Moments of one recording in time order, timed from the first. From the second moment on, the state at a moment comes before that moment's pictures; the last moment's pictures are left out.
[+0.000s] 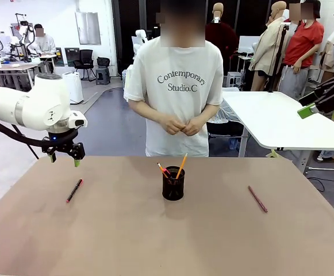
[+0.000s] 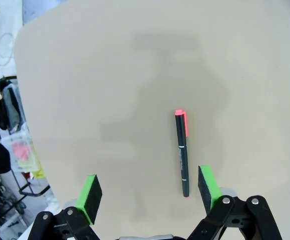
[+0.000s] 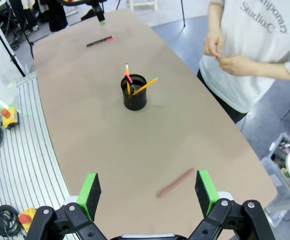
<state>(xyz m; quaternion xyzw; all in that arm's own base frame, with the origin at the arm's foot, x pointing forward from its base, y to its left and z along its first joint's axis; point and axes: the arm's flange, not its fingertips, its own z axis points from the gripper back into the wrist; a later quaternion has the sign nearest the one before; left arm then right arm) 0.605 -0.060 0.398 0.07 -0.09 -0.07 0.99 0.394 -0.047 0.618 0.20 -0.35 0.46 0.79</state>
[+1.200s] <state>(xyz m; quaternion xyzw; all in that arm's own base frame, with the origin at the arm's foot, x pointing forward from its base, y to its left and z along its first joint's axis) 0.619 -0.075 0.321 0.03 -0.01 -0.07 1.00 0.394 -0.047 0.618 0.20 -0.35 0.46 0.79</state>
